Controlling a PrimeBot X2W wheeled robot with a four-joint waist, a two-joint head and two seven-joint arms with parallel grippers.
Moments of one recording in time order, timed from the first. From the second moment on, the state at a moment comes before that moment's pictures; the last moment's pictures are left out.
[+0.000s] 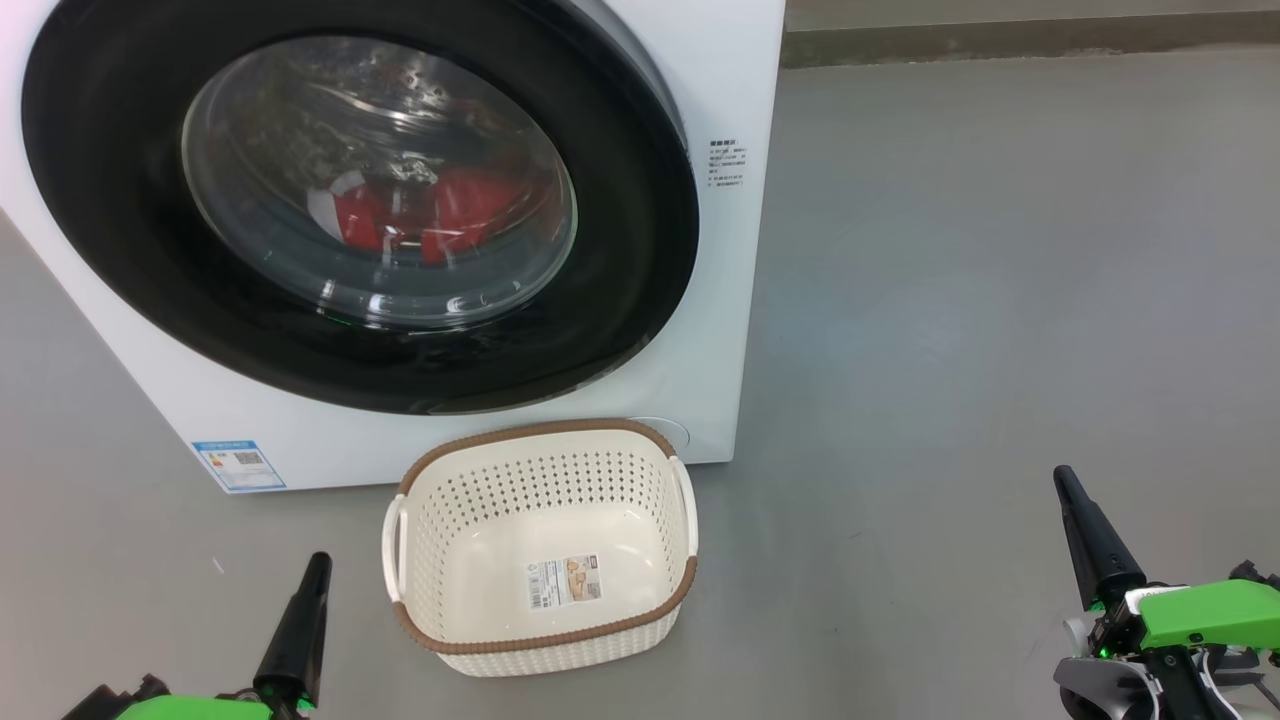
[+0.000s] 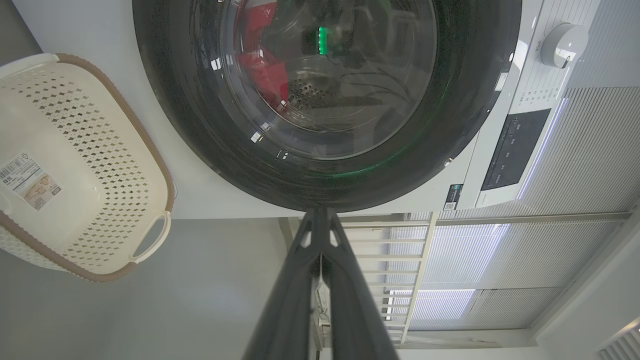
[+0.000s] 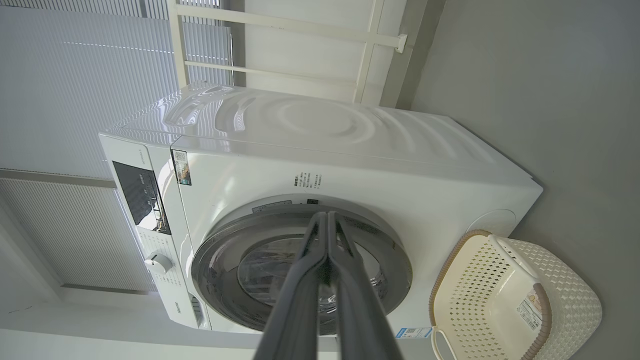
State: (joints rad) left arm -0.07 0.04 0.08 0.27 -1.60 -0.12 0.11; right arm -0.07 -0.04 -0.13 0.27 1.60 0.13 0.11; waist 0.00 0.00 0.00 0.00
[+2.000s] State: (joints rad) left arm -0.02 0.02 0.06 0.26 -1.29 -0.12 0.03; right arm -0.02 -0.04 -0.08 0.32 1.37 0.13 0.03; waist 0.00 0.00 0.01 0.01
